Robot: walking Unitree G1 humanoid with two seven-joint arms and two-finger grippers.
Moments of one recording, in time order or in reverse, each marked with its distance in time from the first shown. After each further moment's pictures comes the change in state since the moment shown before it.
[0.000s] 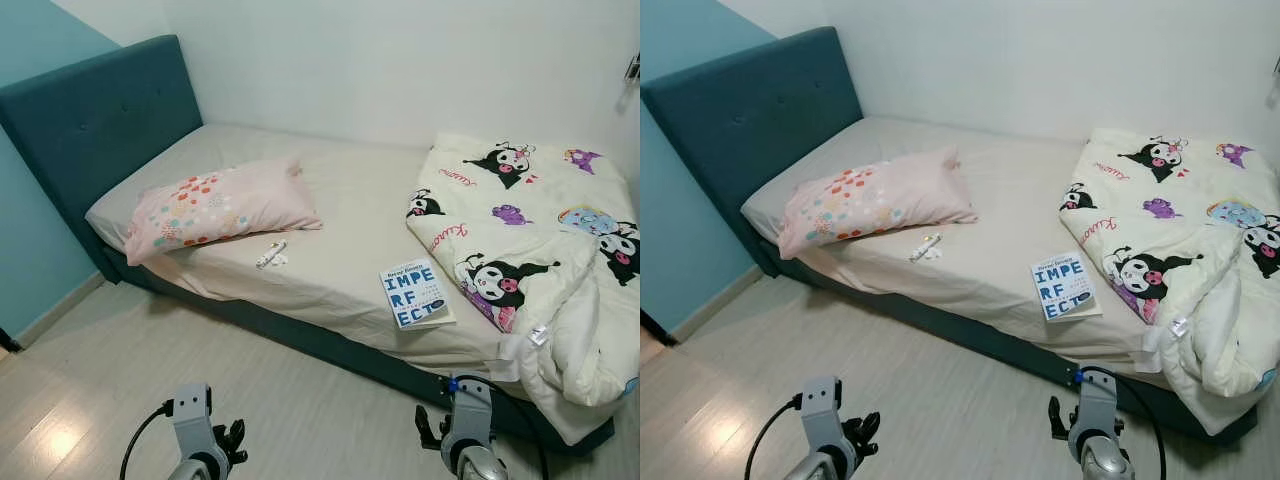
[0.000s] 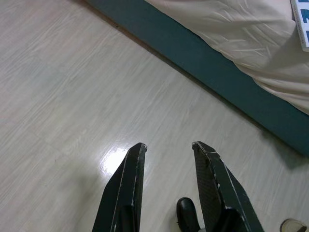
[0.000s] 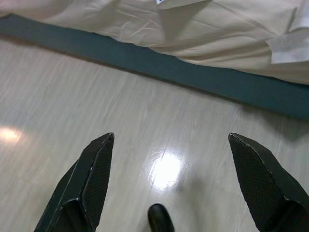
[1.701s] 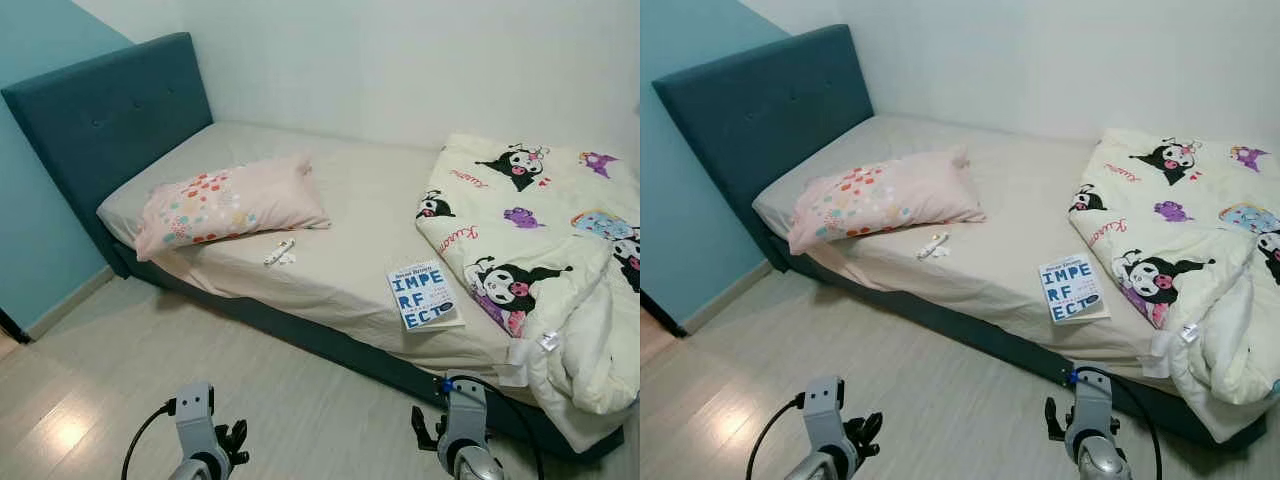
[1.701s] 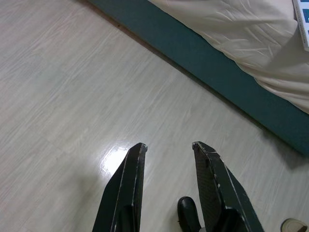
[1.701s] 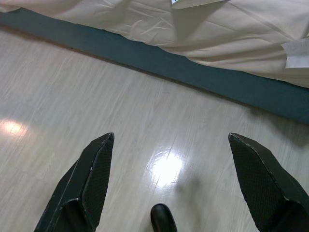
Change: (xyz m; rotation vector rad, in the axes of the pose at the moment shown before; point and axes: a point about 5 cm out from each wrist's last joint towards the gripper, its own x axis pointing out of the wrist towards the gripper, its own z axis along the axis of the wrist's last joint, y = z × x) left arm 0.000 -0.001 0.000 0.015 0.004 -0.018; right arm 0.000 0.002 -0.001 0.009 0.001 0.005
